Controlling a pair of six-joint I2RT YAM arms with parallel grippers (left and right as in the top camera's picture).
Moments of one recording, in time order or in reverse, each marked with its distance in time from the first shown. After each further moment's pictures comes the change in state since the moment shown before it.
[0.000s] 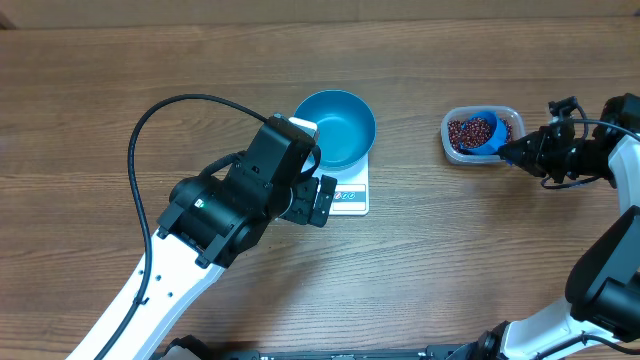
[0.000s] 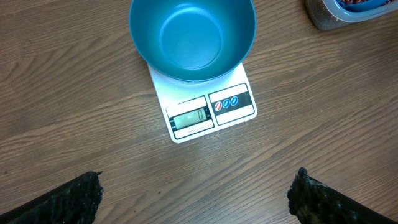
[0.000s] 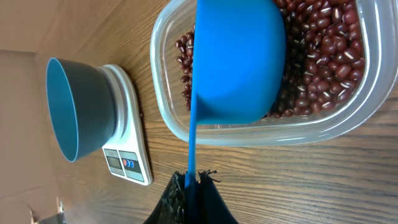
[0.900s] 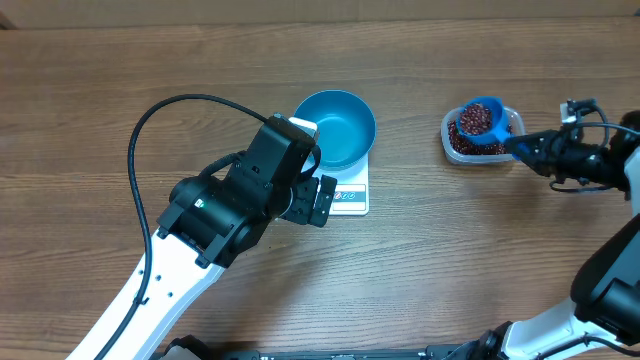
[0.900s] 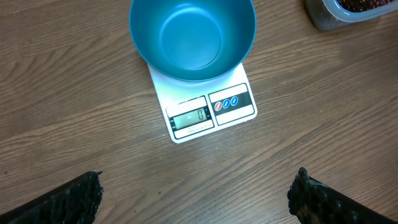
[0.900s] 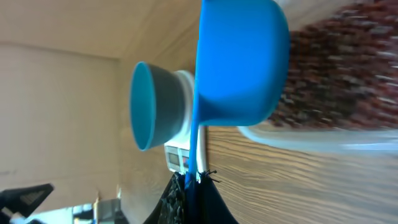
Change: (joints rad) left arm 0.000 0.000 0.000 0.000 0.000 0.000; right arm -0.058 0.000 -0.002 -0.083 -0.300 -0.124
